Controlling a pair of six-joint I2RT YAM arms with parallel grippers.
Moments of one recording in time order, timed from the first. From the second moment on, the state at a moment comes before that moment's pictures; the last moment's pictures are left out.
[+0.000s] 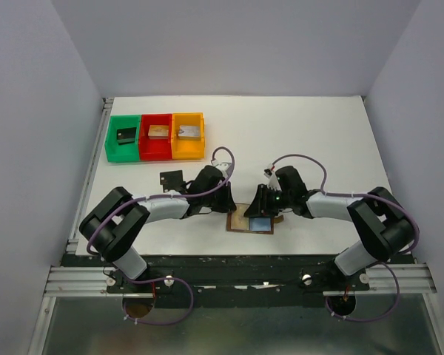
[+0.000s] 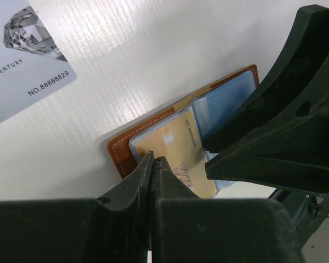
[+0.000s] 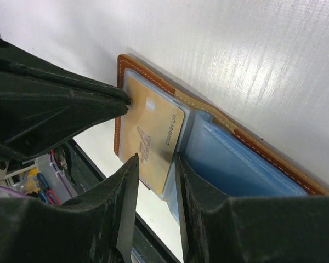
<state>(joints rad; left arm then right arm) -0.74 1.59 0.71 0.16 0.24 -0.58 0.55 1.55 0.57 0.16 -0.53 0.69</state>
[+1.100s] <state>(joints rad) -0.76 1.61 0.68 0.19 0.22 -0.59 0.55 1.63 0.57 0.27 -0.60 0.75</state>
